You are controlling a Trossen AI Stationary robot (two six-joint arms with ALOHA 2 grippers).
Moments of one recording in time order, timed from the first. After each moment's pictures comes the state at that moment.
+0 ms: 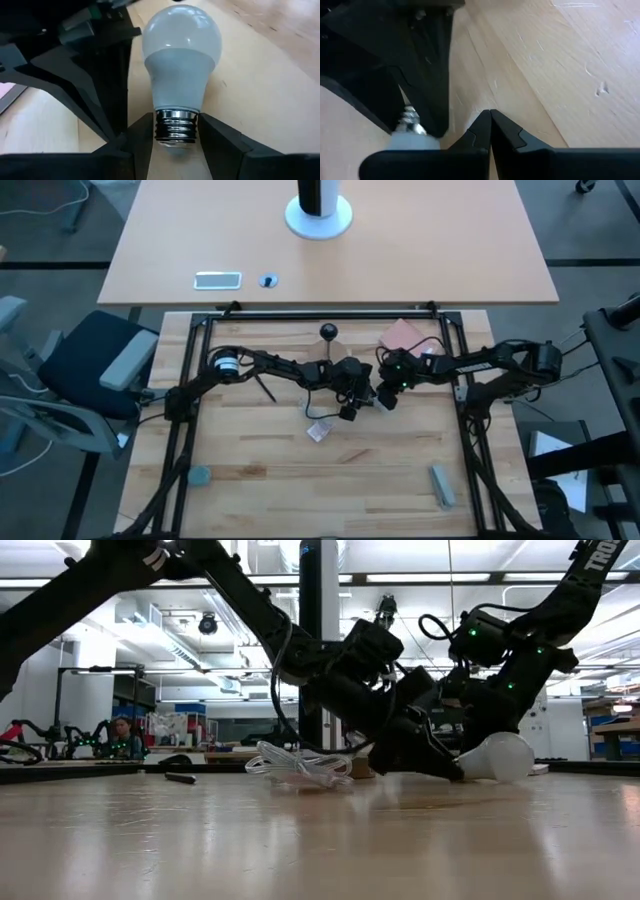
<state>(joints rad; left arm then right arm) 0.16 2.35 1.55 0.24 0.29 0.48 -0.35 1.40 0.42 0.04 -0.16 0.21</state>
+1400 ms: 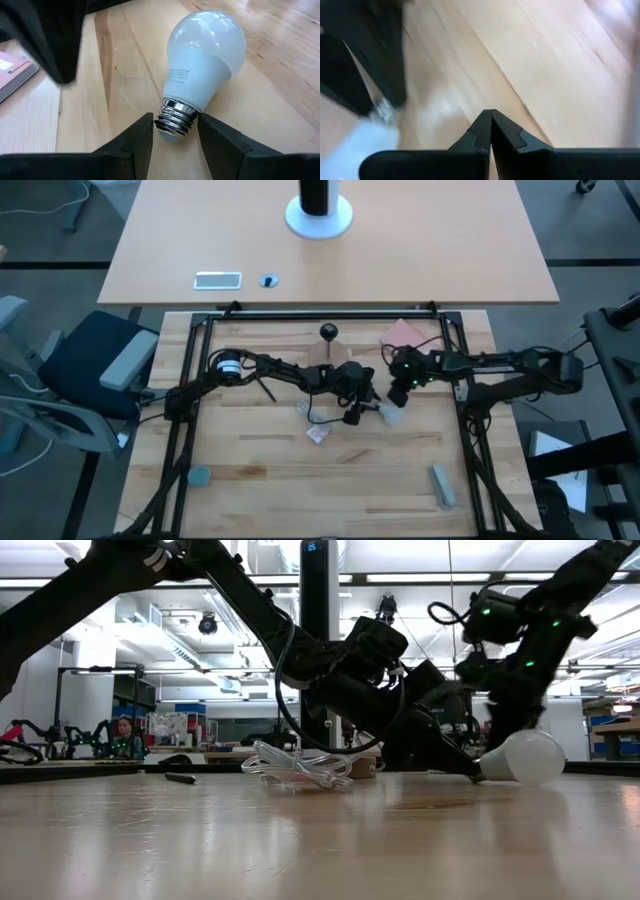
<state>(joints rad) 0.13 2.37 1.56 0.30 0.31 0.38 -0.34 1.13 0.47 -0.40 -0.01 0.23</state>
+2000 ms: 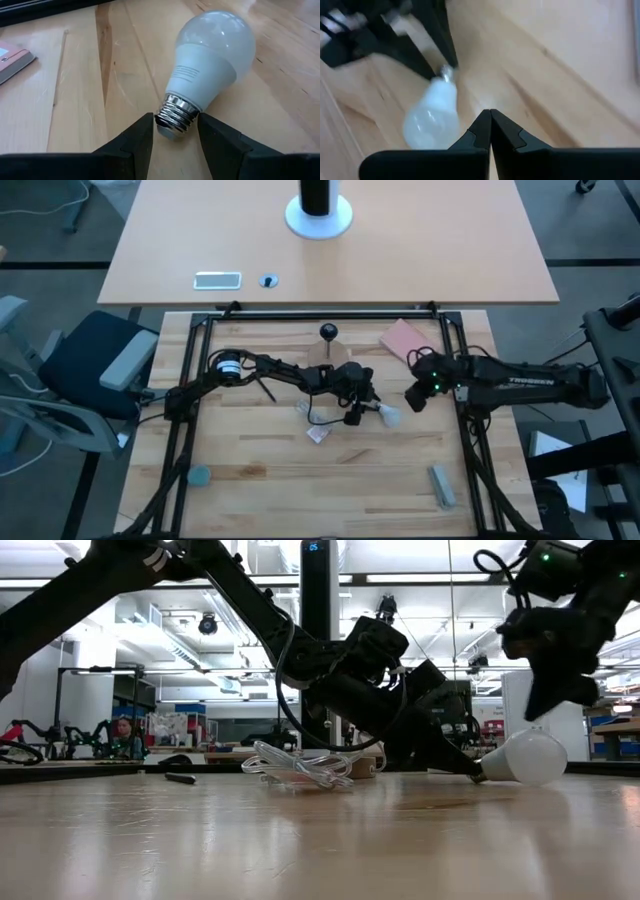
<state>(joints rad) 0.12 2.37 1.56 0.29 0.31 0.31 -0.20 0.77 0.46 -0.70 -0.05 0.61</state>
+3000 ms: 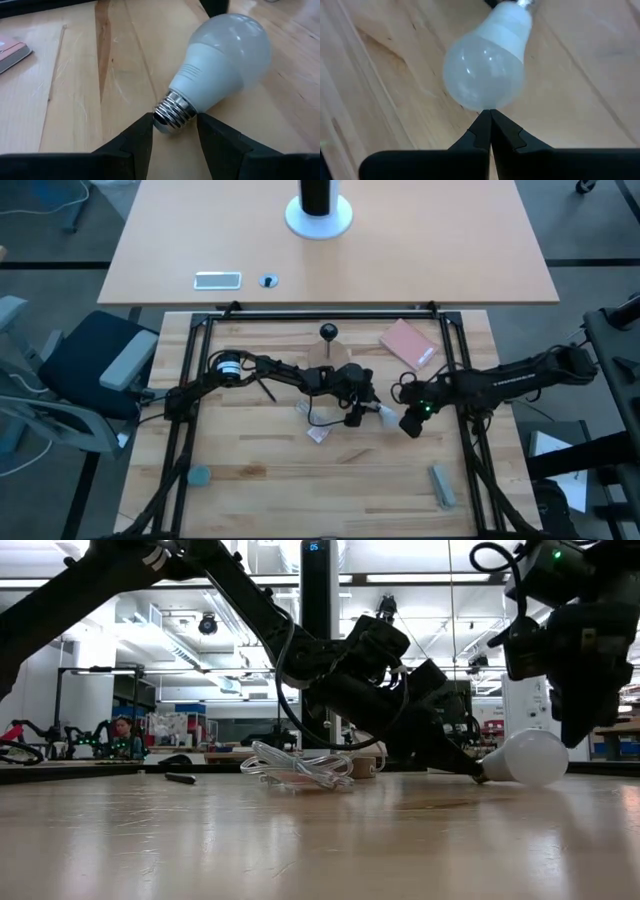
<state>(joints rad) 0.12 2.37 1.56 0.29 0.30 0.27 0.08 1.02 0.44 -0.50 -0.15 0.74</state>
